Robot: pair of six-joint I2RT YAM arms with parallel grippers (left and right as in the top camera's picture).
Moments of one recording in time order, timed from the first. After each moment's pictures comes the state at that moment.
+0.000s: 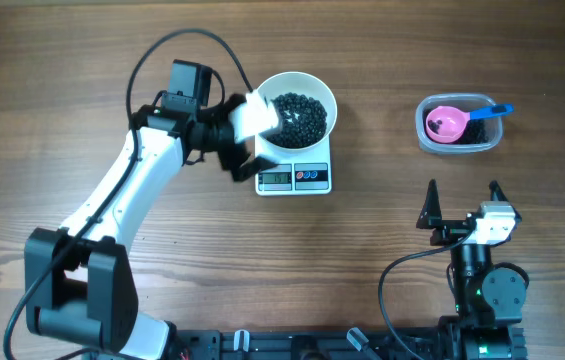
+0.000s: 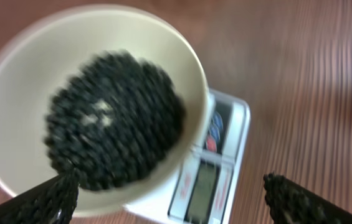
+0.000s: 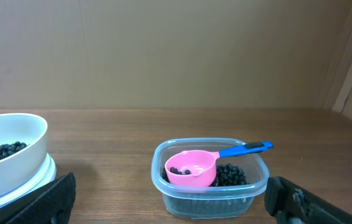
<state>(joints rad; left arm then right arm) -0.24 1.67 1.20 -0.58 0.67 0.79 0.01 0.01 0.01 0.01 0.05 -0.01</state>
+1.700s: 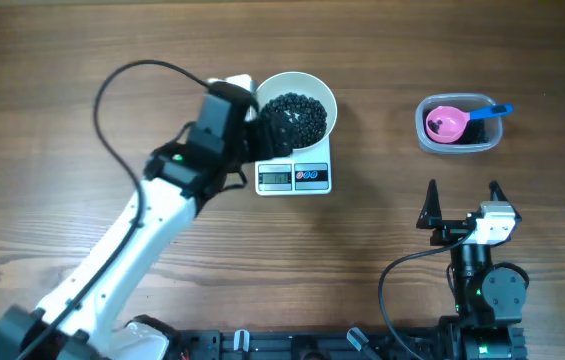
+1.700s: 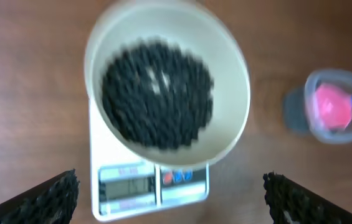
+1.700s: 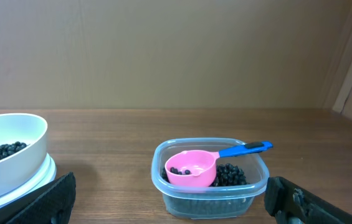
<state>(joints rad) -0.45 1.41 1.10 -0.49 0.07 -0.54 0.01 0.01 0.01 0.01 0.05 -0.01</state>
